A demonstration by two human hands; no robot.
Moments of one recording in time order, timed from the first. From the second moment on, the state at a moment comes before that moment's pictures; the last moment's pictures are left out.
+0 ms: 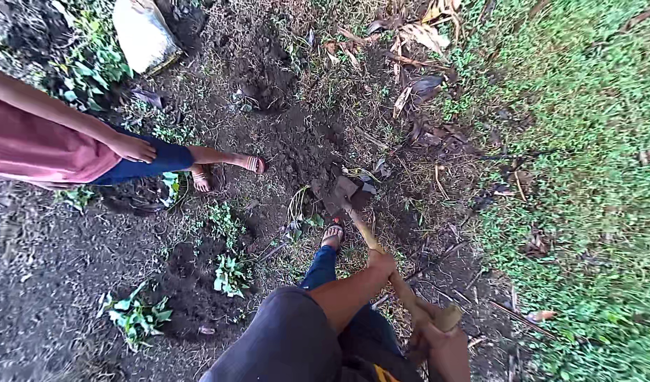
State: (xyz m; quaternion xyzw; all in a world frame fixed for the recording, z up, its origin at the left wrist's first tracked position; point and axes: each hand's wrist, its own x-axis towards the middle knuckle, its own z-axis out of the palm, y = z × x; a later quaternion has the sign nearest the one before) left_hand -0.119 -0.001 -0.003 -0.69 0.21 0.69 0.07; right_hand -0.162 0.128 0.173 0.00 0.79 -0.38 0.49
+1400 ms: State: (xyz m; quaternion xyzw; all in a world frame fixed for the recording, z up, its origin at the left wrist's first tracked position) left_hand -0.131 0.063 -0.113 -0.76 0.10 0.64 0.05; right_hand -0.189 0.126 0.101 0.23 0.67 -0.46 0.53
